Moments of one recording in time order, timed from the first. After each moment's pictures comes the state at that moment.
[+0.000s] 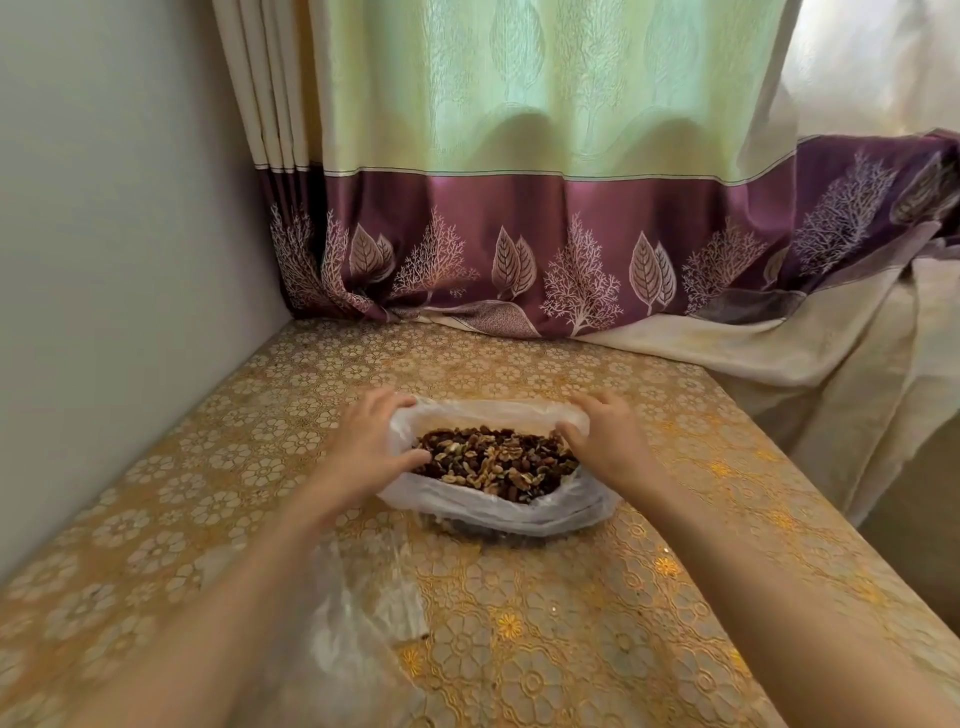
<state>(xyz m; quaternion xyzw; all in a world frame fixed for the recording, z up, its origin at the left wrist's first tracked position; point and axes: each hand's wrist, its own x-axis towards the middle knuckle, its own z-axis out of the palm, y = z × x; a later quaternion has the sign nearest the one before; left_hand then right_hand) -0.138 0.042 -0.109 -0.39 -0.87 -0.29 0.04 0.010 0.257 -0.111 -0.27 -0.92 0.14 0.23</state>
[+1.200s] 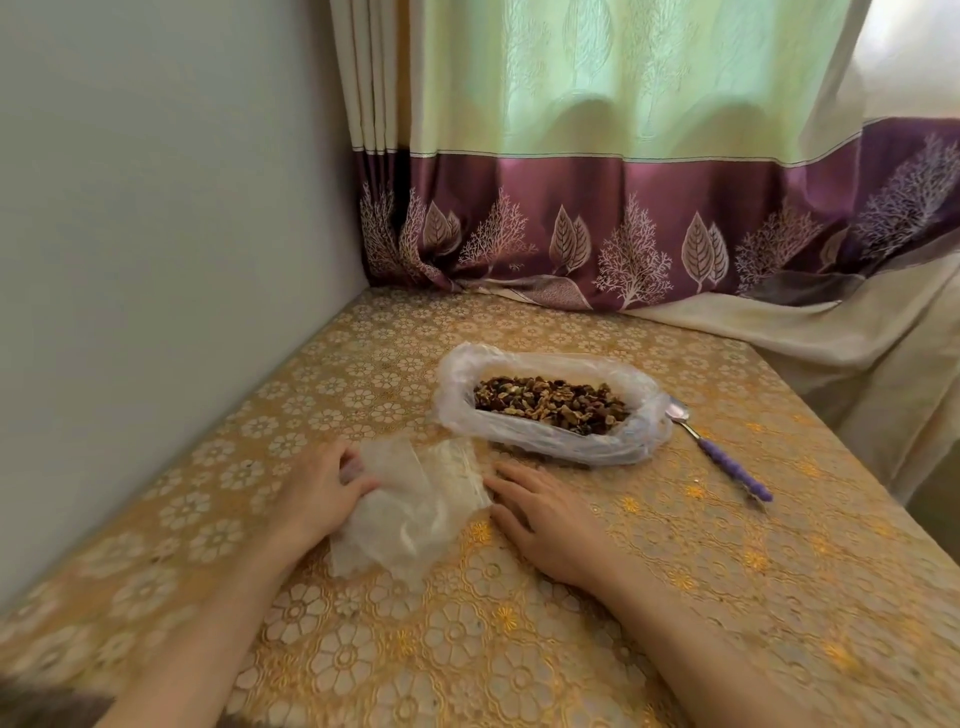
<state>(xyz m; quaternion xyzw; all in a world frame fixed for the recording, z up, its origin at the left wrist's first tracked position) -0.088 -0.112 -0.154 -0.25 -0.92 -0.31 0.05 0.066 0.098 -0.168 -0.02 -0.98 0.14 0.10</state>
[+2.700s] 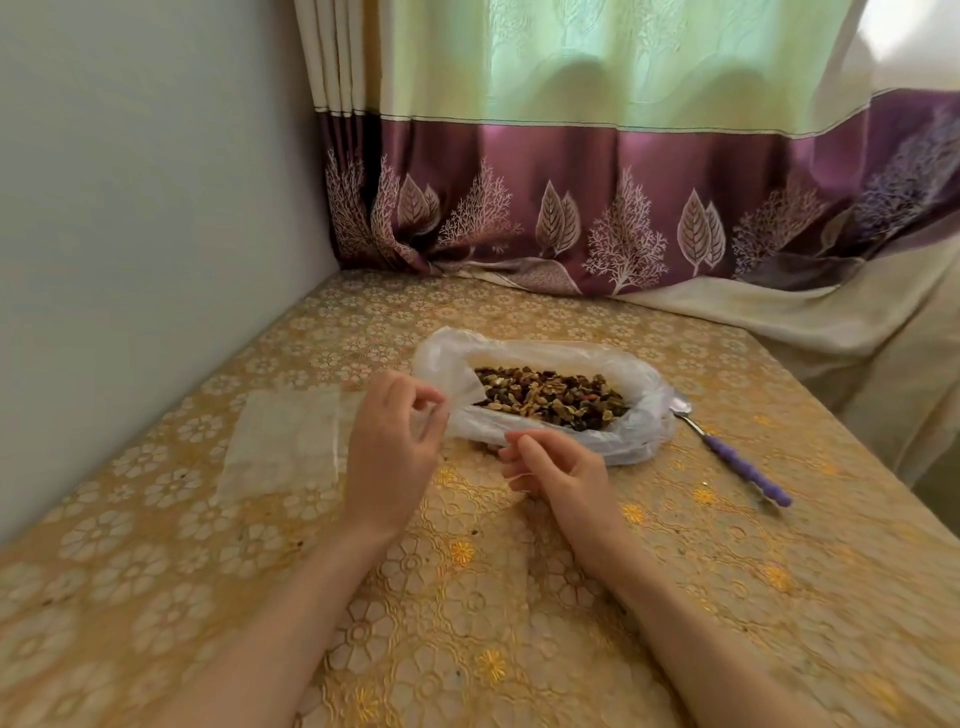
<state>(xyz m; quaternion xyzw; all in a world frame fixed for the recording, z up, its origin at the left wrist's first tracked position) -0.052 -0.016 -0.137 -0.38 -0.75 -0.46 0.28 0.056 0.111 -0.156 -0.10 -0.72 0.63 0.27</state>
